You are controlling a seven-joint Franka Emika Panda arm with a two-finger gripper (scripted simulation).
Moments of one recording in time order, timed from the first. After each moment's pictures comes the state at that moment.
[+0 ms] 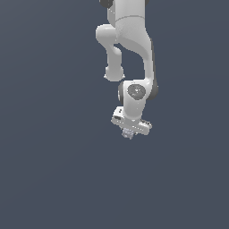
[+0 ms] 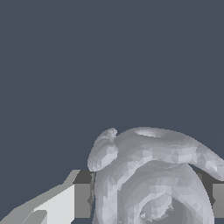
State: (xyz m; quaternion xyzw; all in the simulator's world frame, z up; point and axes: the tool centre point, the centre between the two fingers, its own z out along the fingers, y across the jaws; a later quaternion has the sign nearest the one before) arm -0.032 0.081 0.041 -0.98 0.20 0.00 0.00
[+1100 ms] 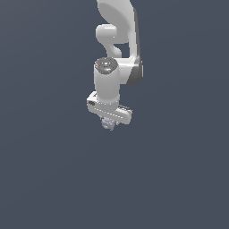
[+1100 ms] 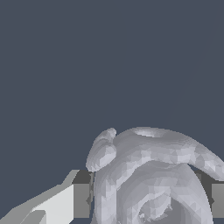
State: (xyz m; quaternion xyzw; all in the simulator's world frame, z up) arm -0.028 -0.024 0.144 -0.98 0.20 0.00 0.00
